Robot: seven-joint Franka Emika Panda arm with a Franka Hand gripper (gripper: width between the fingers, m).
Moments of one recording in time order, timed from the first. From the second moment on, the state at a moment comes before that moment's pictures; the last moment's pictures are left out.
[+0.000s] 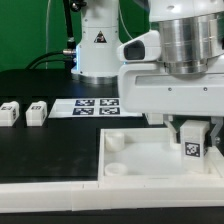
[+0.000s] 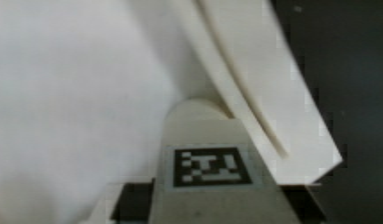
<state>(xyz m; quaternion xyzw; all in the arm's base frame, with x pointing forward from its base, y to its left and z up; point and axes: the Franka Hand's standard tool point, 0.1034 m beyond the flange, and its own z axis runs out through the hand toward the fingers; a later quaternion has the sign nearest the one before) 0.620 0.115 0.065 -0.89 0.45 0.00 0.10</state>
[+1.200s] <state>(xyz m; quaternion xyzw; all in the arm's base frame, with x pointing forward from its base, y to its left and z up) 0.625 0.114 0.061 -0.54 0.83 0.05 0.11</state>
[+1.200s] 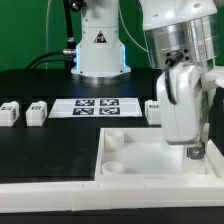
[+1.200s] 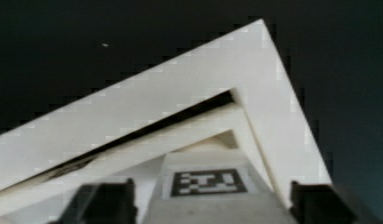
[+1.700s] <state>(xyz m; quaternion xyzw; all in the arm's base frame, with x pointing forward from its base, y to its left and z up) 0.614 0.118 0.092 -0.59 0.80 0.04 0.13</state>
